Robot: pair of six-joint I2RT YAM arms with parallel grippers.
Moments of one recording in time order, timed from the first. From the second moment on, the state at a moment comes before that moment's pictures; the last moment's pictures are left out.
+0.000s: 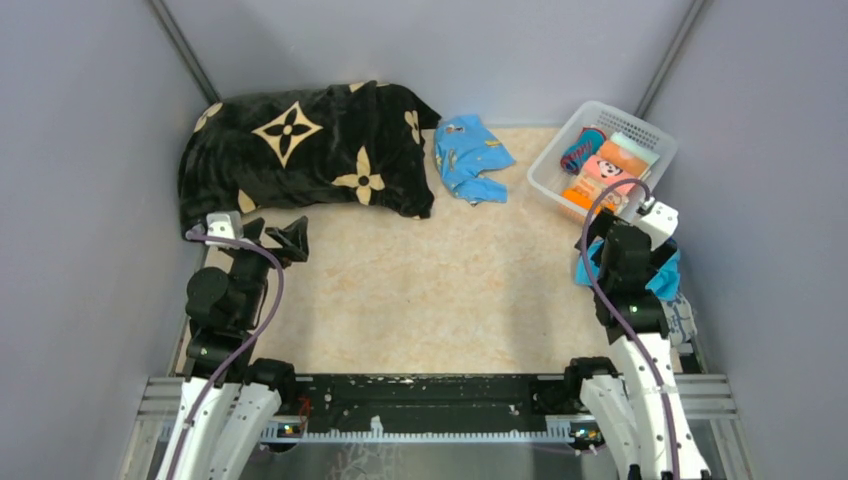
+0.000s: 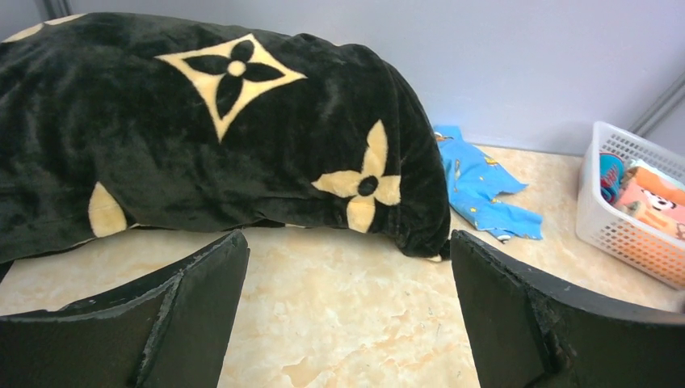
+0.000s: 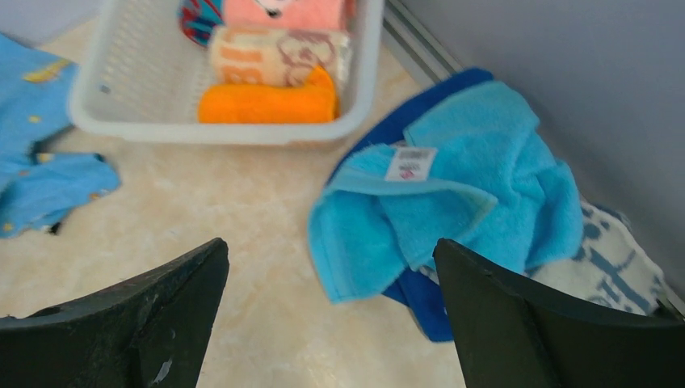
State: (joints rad) left arm -0.21 0.40 0.59 -0.09 -0.10 -0.22; right arm 0.03 0.59 0.66 -0.42 0.46 0.32
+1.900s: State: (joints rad) left arm -0.26 0.39 0.59 -0.07 0.06 -0.21; right arm 0.58 0.99 1.44 -0.61 0.64 0.28
